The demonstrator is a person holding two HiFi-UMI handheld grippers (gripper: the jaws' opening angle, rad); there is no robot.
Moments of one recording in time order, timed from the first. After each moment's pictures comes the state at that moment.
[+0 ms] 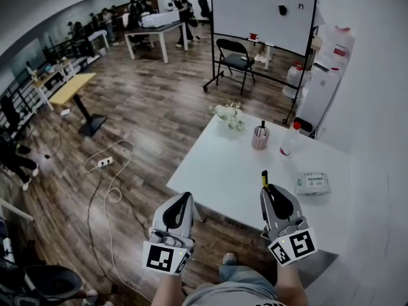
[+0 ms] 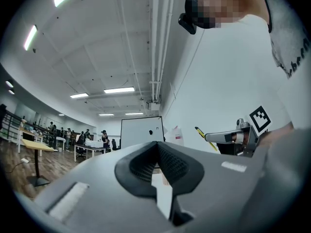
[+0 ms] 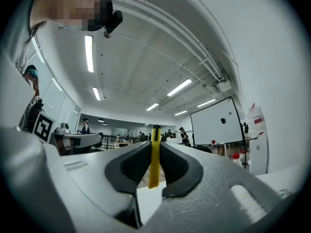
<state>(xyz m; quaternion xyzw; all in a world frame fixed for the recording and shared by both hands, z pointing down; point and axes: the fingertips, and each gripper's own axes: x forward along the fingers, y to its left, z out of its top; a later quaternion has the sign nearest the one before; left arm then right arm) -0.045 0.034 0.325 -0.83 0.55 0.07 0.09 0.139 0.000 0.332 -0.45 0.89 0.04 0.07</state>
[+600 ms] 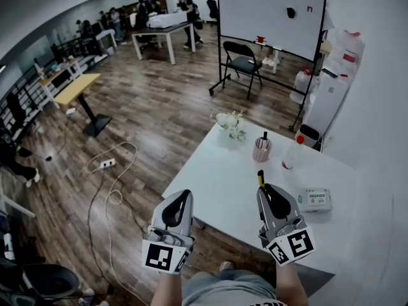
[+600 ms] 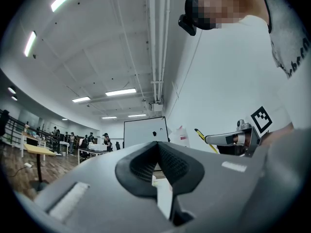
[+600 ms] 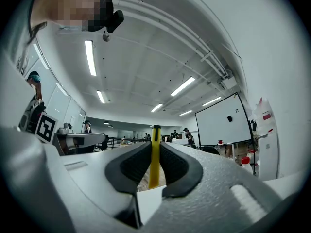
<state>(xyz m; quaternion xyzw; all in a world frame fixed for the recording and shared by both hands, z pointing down) -0.028 -0.025 0.314 -0.81 0.57 0.07 0.11 0.145 -0.064 0.328 -0.41 0.91 0.03 0.08</state>
